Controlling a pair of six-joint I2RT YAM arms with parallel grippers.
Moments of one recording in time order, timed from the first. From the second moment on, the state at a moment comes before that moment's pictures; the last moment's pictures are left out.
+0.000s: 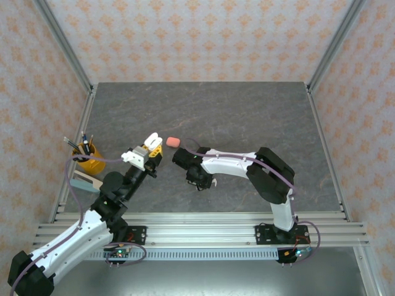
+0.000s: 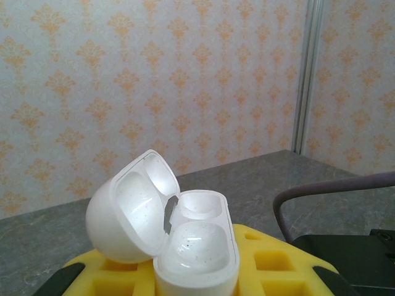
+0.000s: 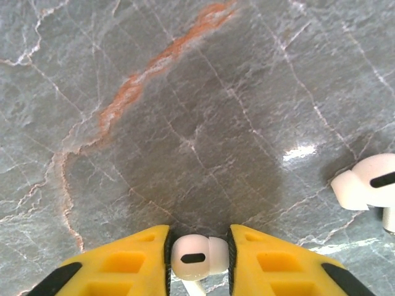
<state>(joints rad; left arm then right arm) -0.59 0.54 0.23 0.43 -0.15 0.04 1.01 1.96 1.33 -0.85 0.05 1.32</state>
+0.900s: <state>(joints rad) -0.59 0.68 0.32 0.43 -0.13 0.06 0.93 1.72 1.32 -0.83 0.16 1.21</state>
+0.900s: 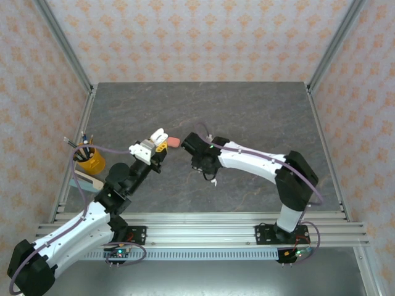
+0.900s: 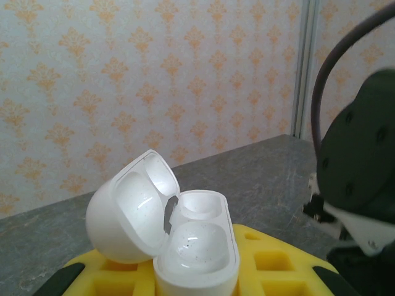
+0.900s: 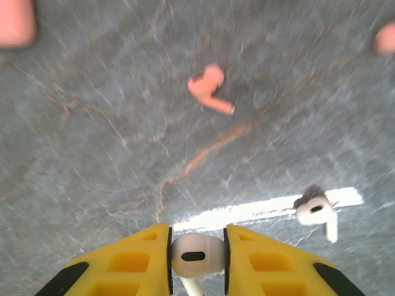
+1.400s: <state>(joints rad) -0.58 0.90 0.48 0.51 -0.02 0.09 0.87 1.49 1.55 -0.72 0.38 0.87</state>
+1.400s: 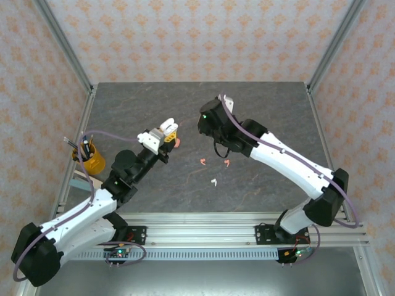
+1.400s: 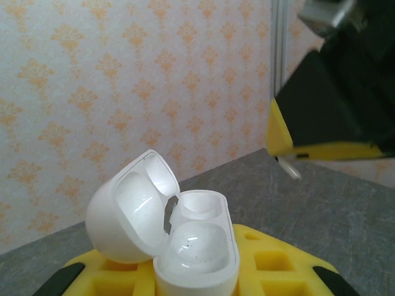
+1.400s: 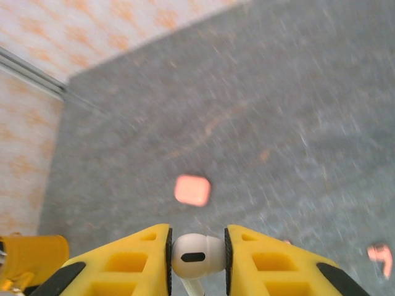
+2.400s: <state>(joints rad) -0.58 1.14 0.69 0.66 0.01 0.04 0.87 1.44 1.52 -0.24 0.19 0.63</state>
